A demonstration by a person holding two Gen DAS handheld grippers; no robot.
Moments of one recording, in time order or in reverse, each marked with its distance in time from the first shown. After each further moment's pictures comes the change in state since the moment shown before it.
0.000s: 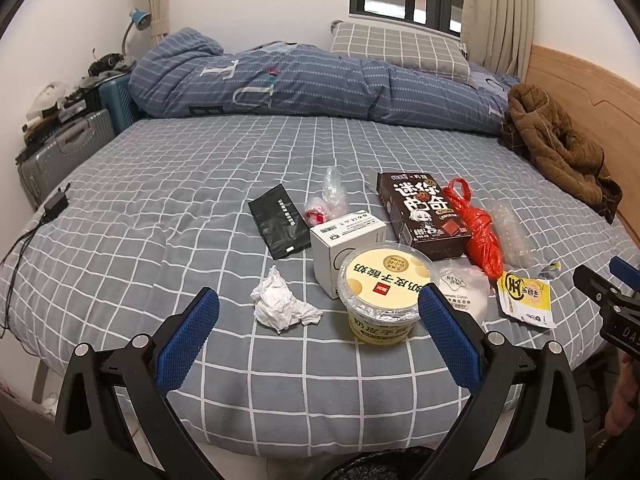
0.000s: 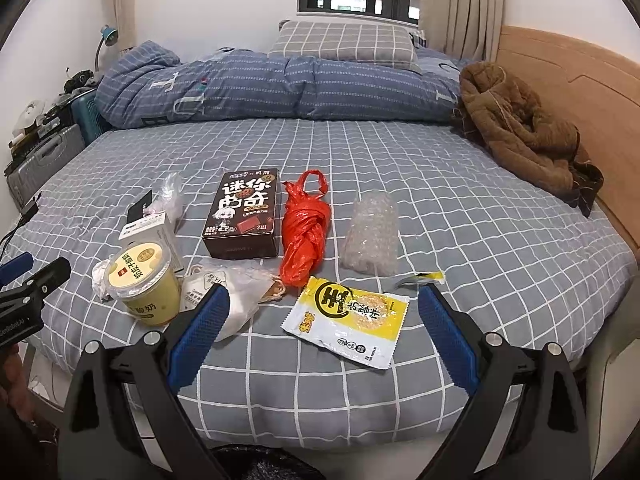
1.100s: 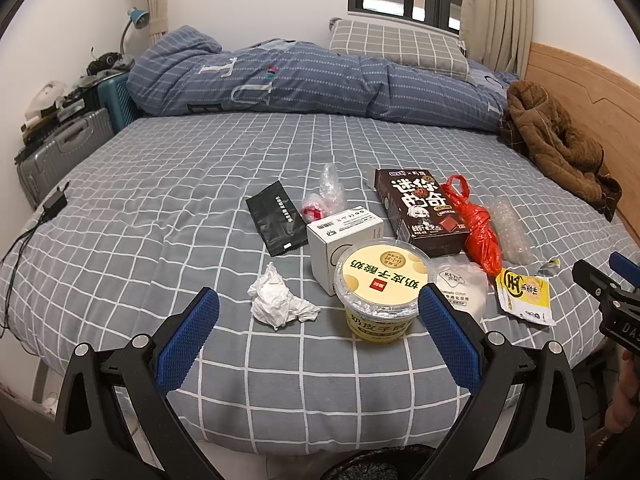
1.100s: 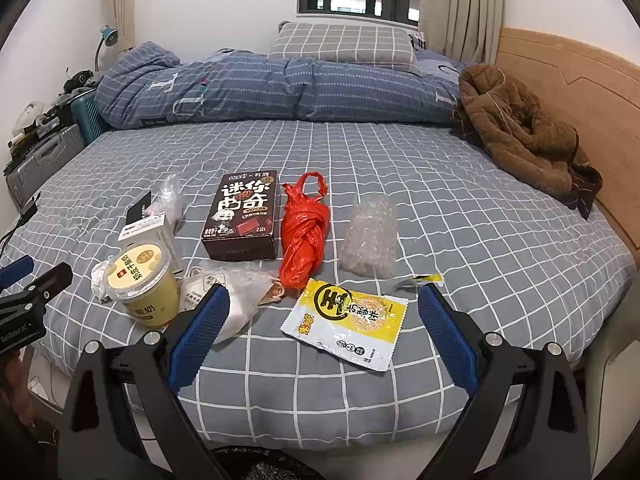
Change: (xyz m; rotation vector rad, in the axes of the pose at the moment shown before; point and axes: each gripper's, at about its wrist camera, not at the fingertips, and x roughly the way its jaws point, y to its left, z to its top) left arm 0.002 -0.004 -0.003 0.000 0.009 -0.002; right arm -0.001 0.000 0.001 -0.003 -0.002 0.001
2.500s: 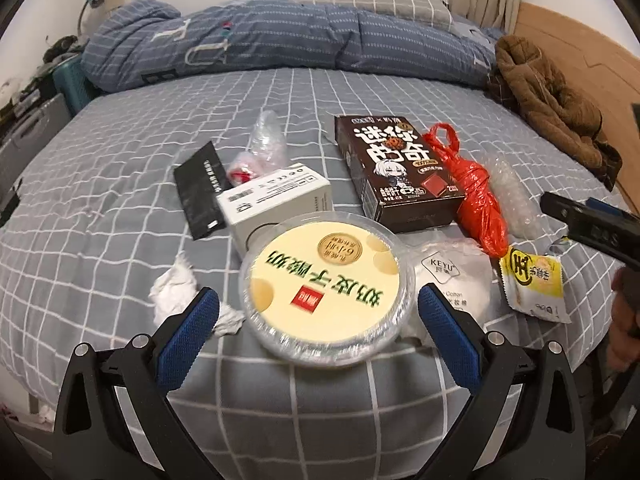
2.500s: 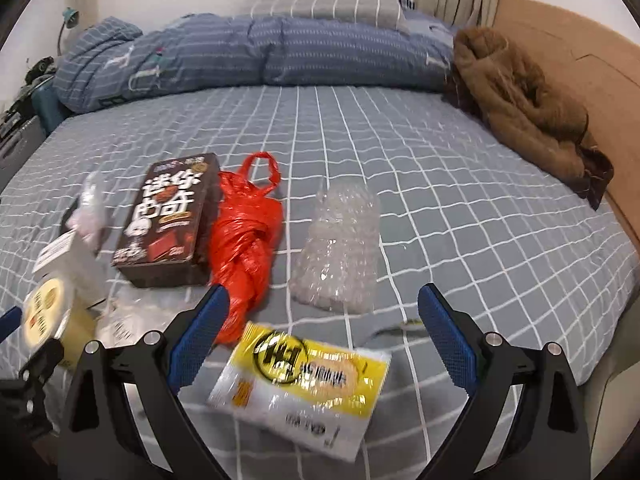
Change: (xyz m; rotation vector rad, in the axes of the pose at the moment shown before) left arm 0.087 -0.048 0.002 0.057 0.156 -0.062; right arm 0.125 -0.032 0.039 0.029 0.156 -0.066
